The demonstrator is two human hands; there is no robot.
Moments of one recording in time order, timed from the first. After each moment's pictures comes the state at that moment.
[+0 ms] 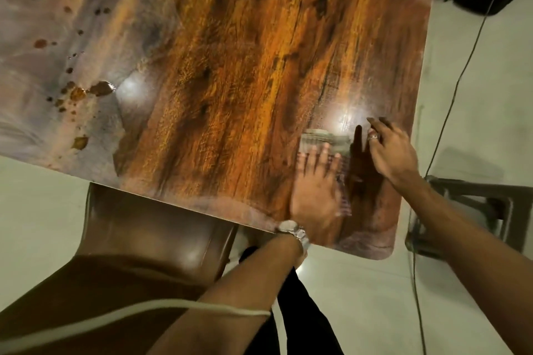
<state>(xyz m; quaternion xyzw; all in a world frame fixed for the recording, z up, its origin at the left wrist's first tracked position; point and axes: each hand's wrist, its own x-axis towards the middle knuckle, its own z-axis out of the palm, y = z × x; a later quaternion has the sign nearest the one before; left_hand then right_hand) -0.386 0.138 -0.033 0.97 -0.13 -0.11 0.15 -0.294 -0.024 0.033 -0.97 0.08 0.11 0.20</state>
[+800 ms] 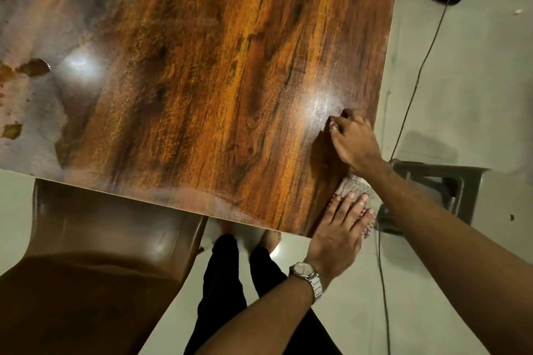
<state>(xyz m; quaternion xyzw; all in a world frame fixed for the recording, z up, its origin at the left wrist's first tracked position) -0.494 0.039 -0.027 0.93 -0.27 -0.15 0.18 -0.297 -0.023 0.037 -0.97 0.06 0.19 0.14</state>
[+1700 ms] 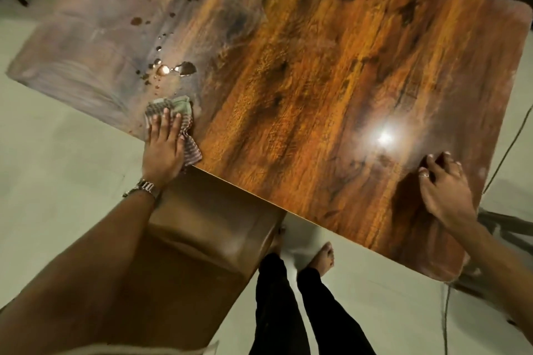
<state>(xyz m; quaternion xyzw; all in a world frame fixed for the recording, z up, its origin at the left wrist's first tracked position) -0.414 0.589 -0.018 0.98 0.16 -0.11 0.09 -0.343 0.016 0.018 -0.98 0.04 0.18 0.10</state>
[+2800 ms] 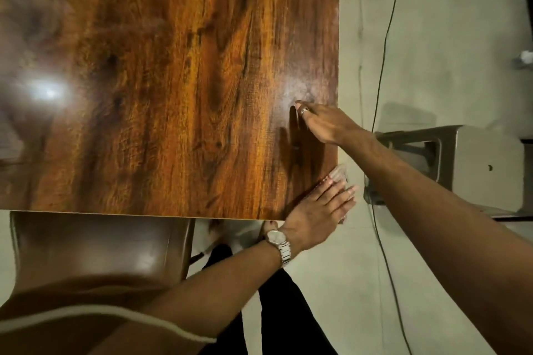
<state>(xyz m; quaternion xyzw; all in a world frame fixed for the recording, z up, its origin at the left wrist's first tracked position) -0.474 0.051 -0.034 0.86 -0.50 -0.10 0.07 -0.304 -0.045 0.060 -0.92 0.07 0.33 0.19</state>
